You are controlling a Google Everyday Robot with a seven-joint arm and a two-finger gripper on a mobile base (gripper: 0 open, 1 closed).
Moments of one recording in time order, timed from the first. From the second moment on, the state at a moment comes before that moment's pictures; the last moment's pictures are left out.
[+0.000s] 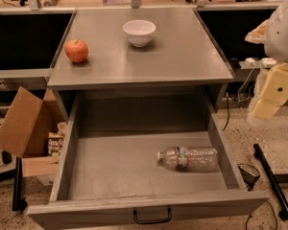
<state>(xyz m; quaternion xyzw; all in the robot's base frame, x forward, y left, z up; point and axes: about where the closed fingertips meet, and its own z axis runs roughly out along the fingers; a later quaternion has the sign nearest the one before) 0.438 -0.214 0.986 -0.60 0.78 -0.05 0.17</state>
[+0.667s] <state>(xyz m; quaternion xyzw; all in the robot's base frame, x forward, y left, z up) 0.441 -0.206 0.972 -0.62 0.76 -0.05 0.18</state>
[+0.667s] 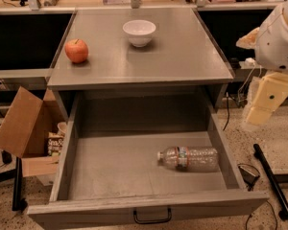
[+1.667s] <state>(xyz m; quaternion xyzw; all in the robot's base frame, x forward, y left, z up) 0.453 -0.168 0.852 -0.69 0.71 0.00 0.14</state>
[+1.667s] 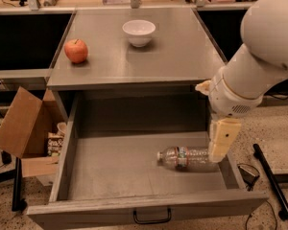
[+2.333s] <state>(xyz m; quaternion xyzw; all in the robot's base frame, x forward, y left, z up) 0.461 -0.140 0.786 -0.68 0.71 0.02 0.16</state>
